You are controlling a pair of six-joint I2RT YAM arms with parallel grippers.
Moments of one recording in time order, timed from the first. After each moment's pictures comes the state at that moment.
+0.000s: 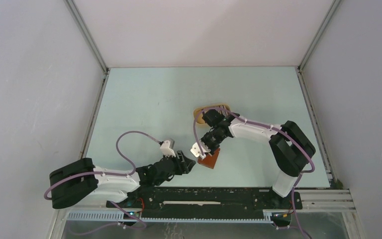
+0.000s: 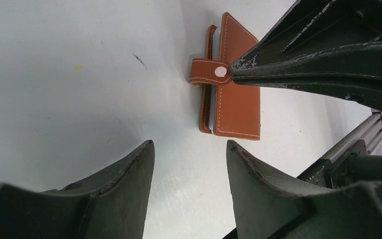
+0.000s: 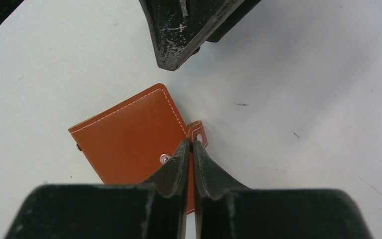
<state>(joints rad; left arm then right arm) -1.14 1.13 0.11 0.53 -0.42 -0.98 0.78 1.74 1.12 -0.65 -0.67 -1.56</state>
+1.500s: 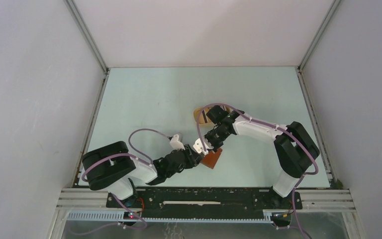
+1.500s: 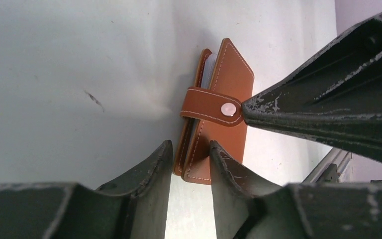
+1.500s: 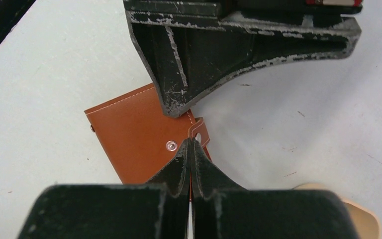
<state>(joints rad) -1.06 1.54 0.23 0.85 -0.31 -1.06 0.73 1.71 1.14 -0.72 -0.68 -1.54</state>
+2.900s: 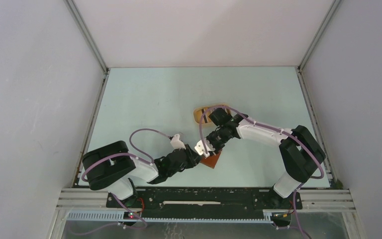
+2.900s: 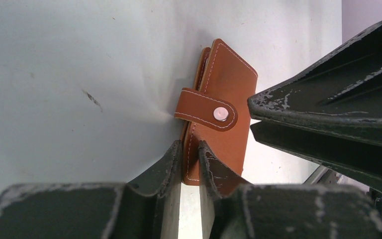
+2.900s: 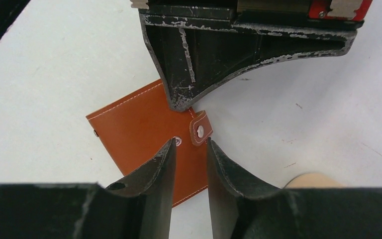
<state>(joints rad) -1.06 1.55 0.27 0.76 -0.31 -1.10 0.74 1.64 1.06 -0.66 -0.66 -1.50</state>
